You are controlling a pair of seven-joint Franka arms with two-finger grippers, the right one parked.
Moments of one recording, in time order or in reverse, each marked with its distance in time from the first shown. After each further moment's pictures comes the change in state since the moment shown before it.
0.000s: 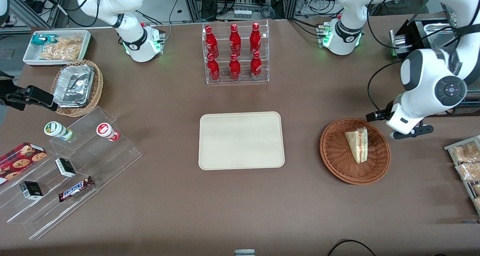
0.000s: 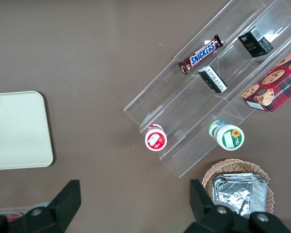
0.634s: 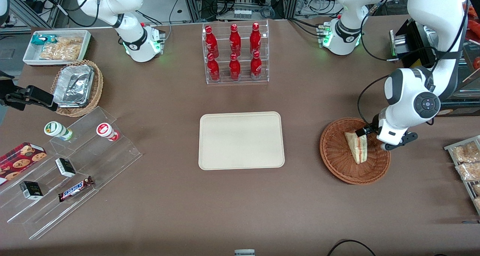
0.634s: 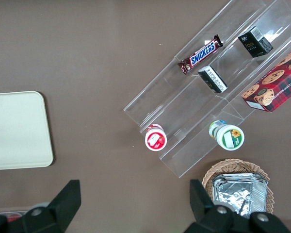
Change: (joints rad) arm -0.003 0.119 -0.008 -0.018 -0.041 0.192 -0.177
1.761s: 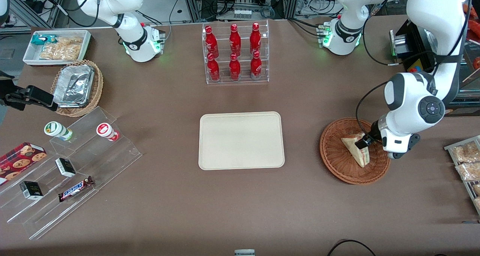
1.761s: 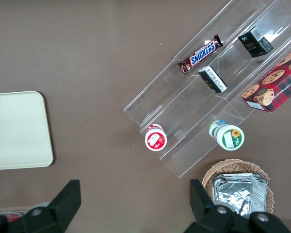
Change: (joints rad) arm -0.025 0.056 -0.009 0.106 -0.054 -0.002 -0.262
